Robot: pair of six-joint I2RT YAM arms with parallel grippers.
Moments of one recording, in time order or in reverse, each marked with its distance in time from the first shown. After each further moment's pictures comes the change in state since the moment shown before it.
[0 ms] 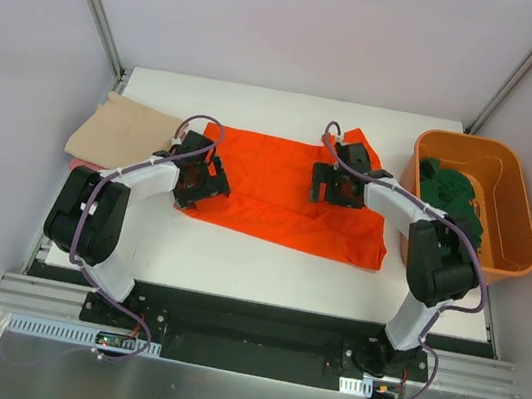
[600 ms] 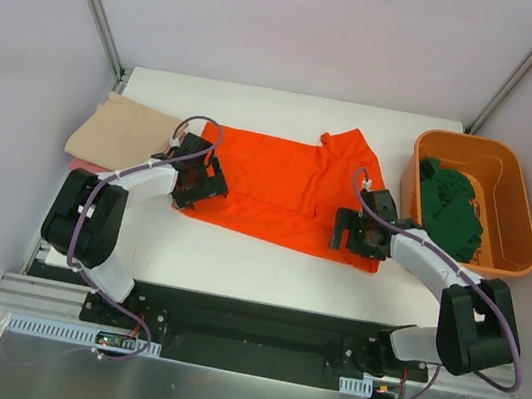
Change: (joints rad) left arm 0.000 -0.018 -0.026 0.020 -0.039 0.008; right arm -0.040 -0.439 -0.459 -0.090 0.000 0.064
